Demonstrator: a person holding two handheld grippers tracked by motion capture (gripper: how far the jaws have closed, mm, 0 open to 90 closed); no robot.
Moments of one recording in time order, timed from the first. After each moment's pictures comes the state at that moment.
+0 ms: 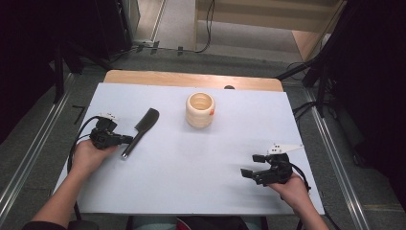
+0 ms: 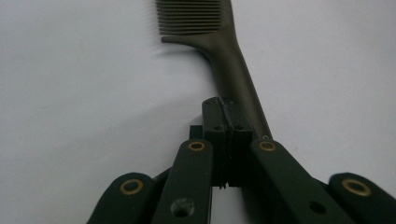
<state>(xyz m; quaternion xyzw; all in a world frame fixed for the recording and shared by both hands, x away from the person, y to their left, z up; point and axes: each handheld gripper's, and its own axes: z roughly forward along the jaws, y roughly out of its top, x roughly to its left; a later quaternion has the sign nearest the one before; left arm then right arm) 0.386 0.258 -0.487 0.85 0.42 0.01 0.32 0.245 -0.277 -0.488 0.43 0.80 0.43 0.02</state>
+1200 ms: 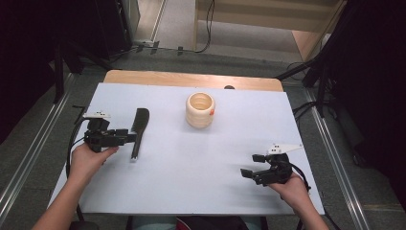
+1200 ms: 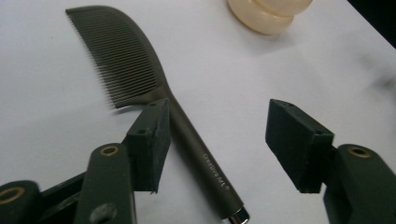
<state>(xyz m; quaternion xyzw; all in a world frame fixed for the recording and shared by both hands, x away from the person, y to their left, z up) 0.355 0.256 -0.452 0.79 0.45 0.02 0.42 0.245 -0.276 -0.488 0.42 0.80 0.42 0.03</state>
